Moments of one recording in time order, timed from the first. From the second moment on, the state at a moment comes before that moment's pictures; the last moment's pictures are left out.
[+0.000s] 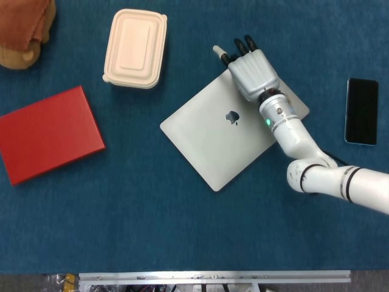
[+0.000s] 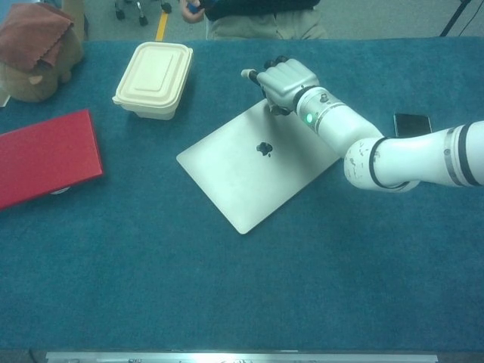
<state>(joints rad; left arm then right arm) 0.08 -0.94 -0.04 -1.63 1.46 1.60 -0.15 1.04 -1.88 0.25 -1.00 -0.80 0.76 -0.72</state>
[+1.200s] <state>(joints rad) 0.08 -0.94 -0.03 -1.63 1.47 1.60 -0.14 0.99 -1.87 0.21 -0.99 -0.84 0.77 -0.68</state>
